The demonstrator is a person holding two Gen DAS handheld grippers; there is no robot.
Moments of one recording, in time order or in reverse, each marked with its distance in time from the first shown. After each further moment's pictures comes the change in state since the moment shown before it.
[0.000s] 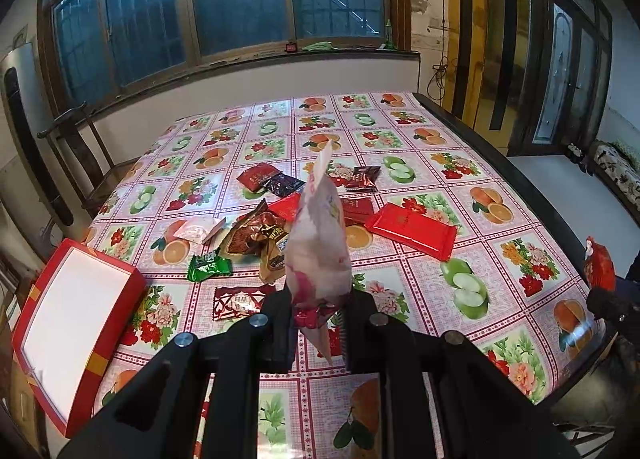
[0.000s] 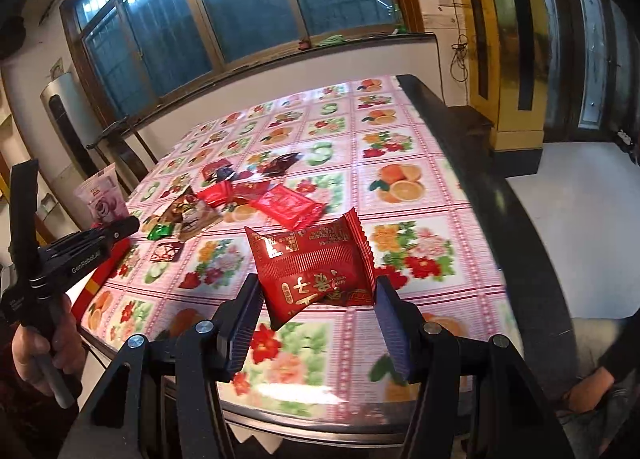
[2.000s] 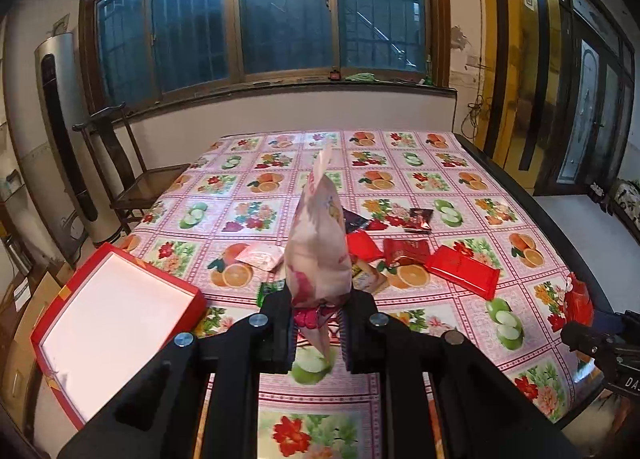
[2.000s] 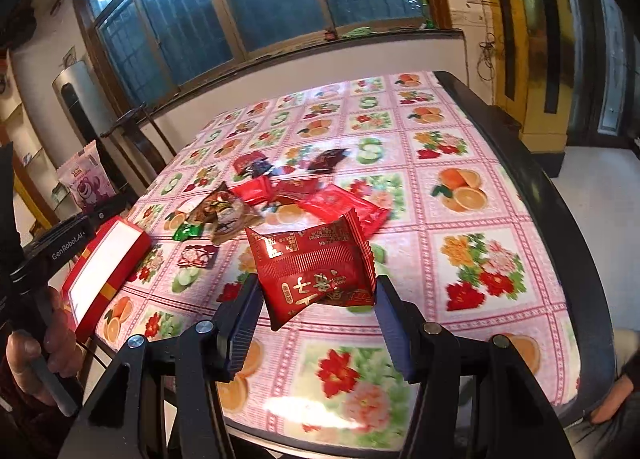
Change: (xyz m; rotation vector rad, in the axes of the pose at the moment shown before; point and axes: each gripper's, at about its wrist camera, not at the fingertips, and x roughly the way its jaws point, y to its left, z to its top) left arm -0.025 0.072 0.008 -0.103 -0.105 0.100; right arm 0.030 0.061 0.015 -0.068 0.041 0.088
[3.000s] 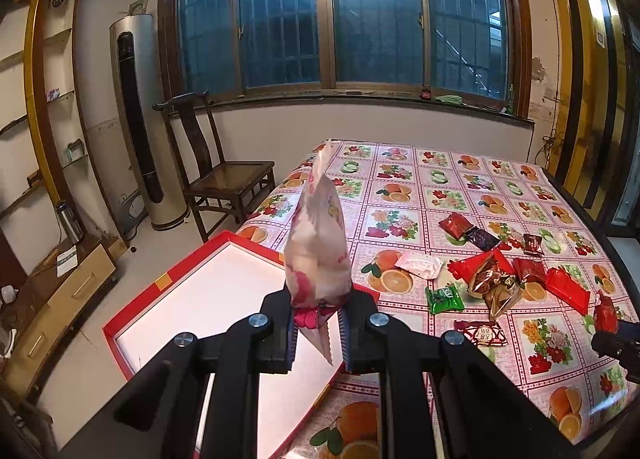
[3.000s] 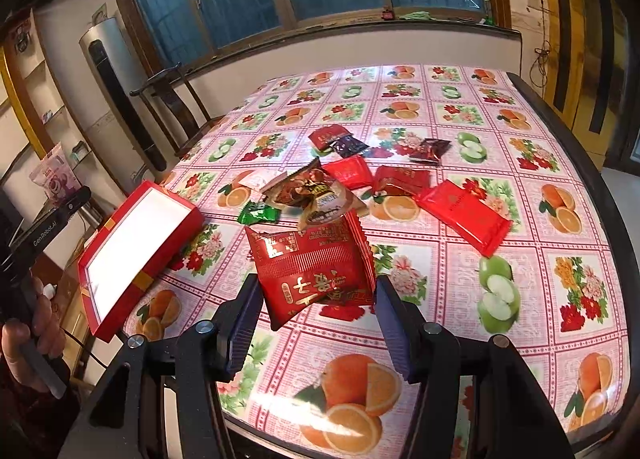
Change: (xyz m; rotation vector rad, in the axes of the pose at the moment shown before) left arm -0.013 0.157 -0.018 -0.126 -0.036 0.203; right arm 0.052 0.110 0.007 -0.119 0.100 0.089
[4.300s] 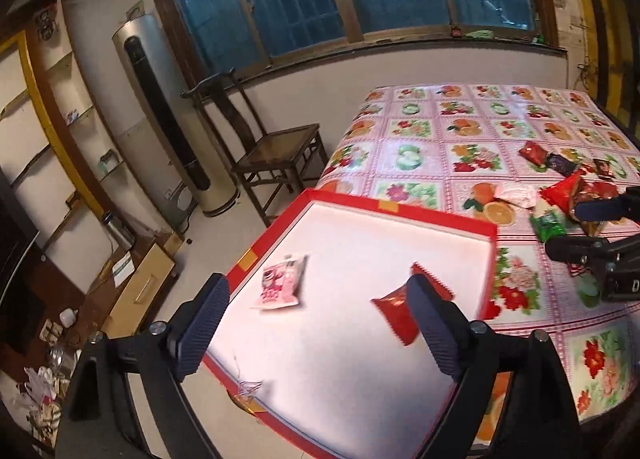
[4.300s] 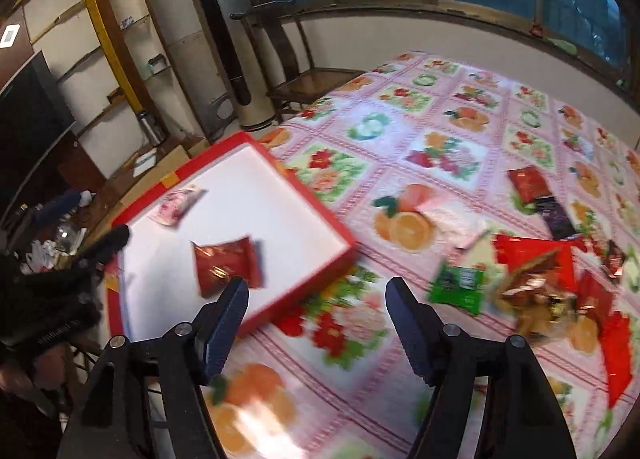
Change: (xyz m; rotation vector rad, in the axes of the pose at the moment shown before) left arm 0.021 0.053 -0.018 0.195 0.129 0.159; right arm 0.127 0.146 0.053 -0.354 0.127 0.176
